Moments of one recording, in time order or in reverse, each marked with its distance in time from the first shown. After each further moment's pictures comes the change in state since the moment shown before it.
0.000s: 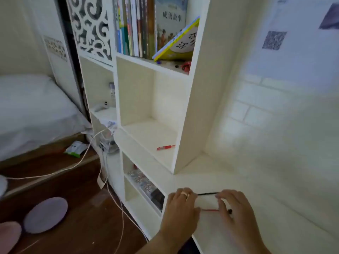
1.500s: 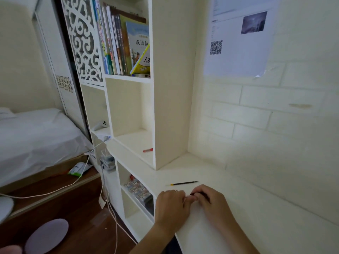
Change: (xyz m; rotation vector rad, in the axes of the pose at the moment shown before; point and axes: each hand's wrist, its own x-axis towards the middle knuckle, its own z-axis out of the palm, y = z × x) left_hand -0.011 0.056 0.038 0.211 0.121 -0.088; right_hand -0.030 0.024 -0.006 0.447 -0.168 0.182
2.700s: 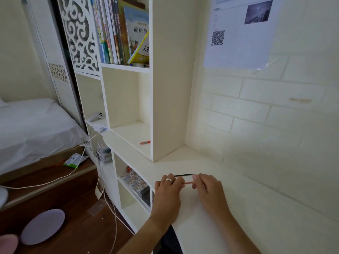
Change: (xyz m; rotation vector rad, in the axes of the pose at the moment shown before) left_hand -0.005 -0.001 0.003 -0.156 0.085 -0.034; right_hand 0.006 -0.003 0.006 -0.143 0.186 -0.054
